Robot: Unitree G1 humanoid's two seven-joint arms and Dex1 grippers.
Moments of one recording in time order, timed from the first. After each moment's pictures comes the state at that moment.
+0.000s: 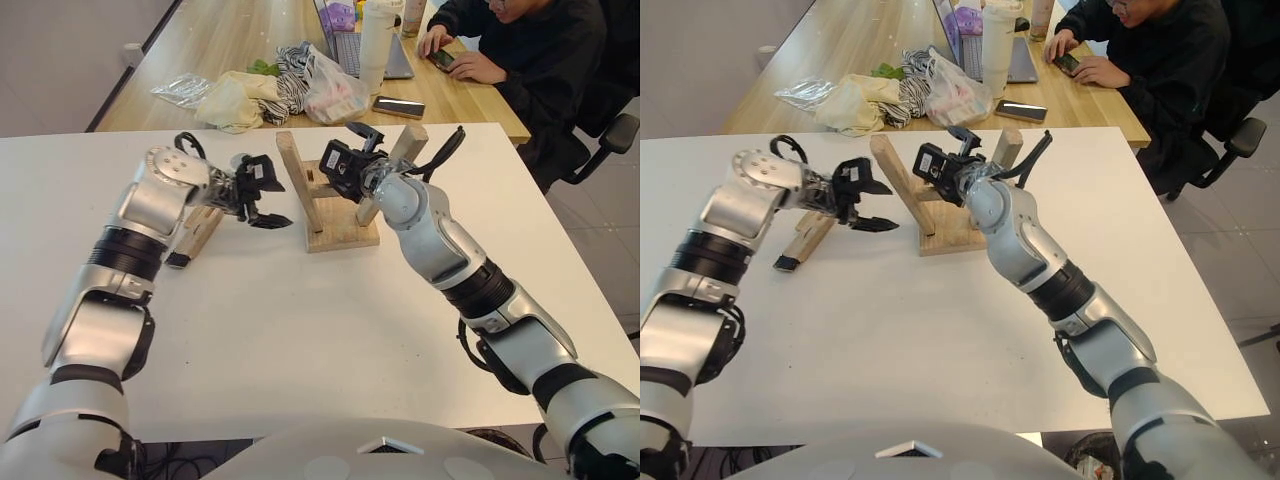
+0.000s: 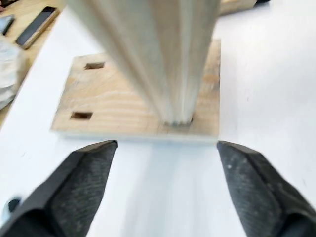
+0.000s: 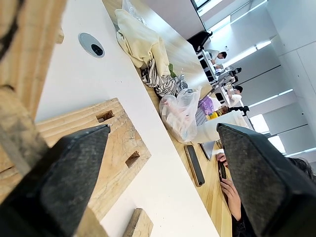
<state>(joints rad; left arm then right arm) -0.75 0.70 -0.35 0.42 -0.04 0.27 -1.21 -0.71 -0.28 0.59 0.04 -0.40 0.60 0.35</state>
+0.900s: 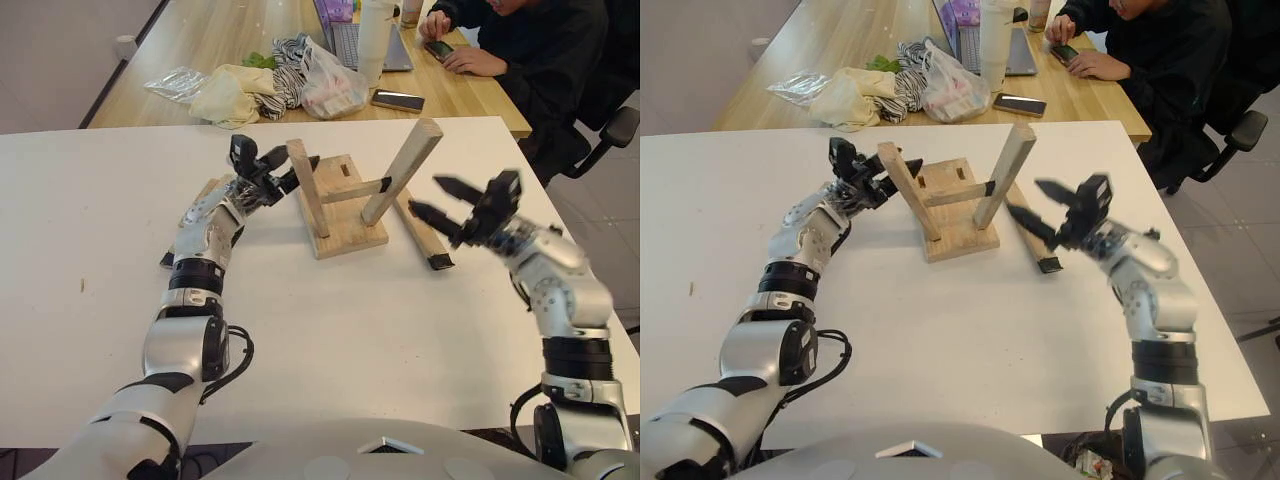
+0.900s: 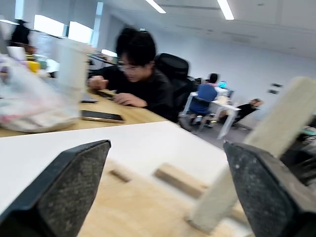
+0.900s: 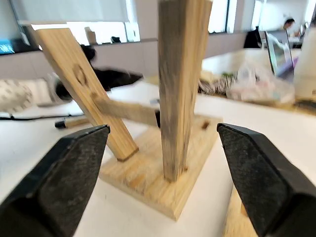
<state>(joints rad) -0.64 0.21 0.15 0.65 -0.48 0.20 -0.99 -0.22 -0.44 -0.07 0.12 0.41 0.25 0.87</state>
